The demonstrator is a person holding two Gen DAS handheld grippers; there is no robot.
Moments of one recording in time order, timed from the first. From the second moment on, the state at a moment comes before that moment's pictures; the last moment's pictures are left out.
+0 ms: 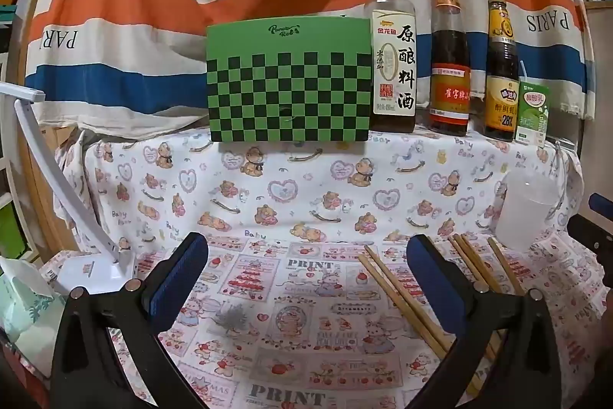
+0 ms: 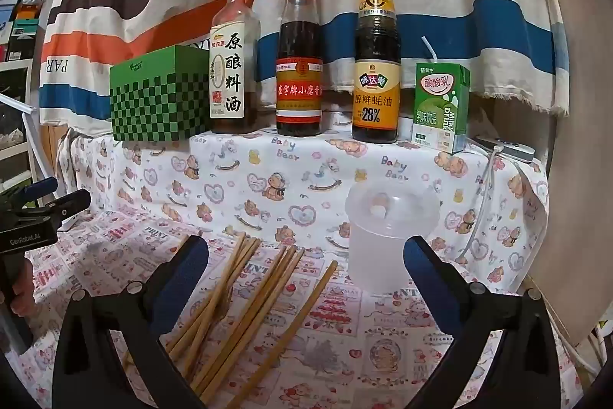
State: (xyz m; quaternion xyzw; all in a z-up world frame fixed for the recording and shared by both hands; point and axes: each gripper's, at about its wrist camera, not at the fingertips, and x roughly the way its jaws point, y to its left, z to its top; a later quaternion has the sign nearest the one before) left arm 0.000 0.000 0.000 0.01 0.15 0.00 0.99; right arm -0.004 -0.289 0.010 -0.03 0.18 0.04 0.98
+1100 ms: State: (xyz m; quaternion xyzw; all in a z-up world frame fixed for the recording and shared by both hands) left arm 0.001 -0.005 0.001 0.01 0.15 0.00 0.99; right arm -0.010 -0.273 0.009 -0.07 0.17 0.06 0.98
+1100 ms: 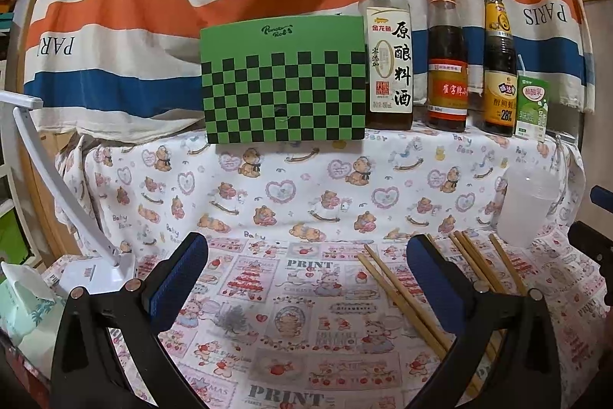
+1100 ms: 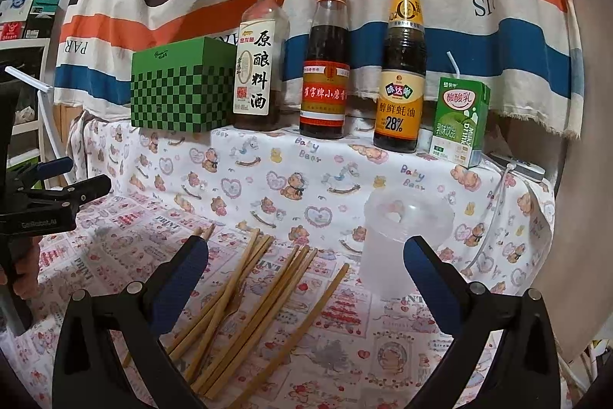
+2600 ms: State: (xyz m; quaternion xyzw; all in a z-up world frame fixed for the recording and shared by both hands) left arm 0.001 -0.005 0.002 0.01 0.15 0.00 0.99; right arm -0.009 -0.278 0.007 -0.04 0.17 0.07 0.98
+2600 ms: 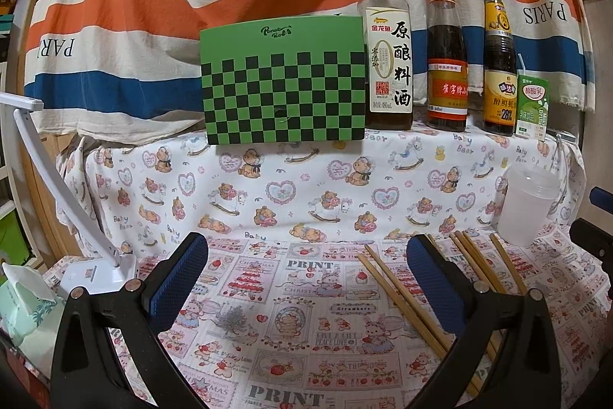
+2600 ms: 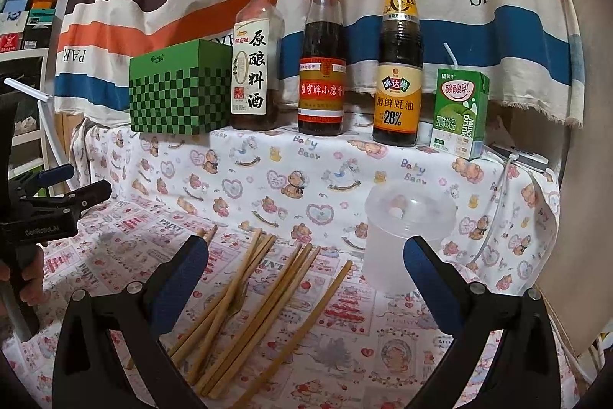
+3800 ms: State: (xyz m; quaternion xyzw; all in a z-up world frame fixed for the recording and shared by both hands) left arm 0.003 0.000 0.001 0.00 0.16 0.01 0.99; right arm -0.008 -0.286 0.006 -0.02 0.18 0.05 0.98
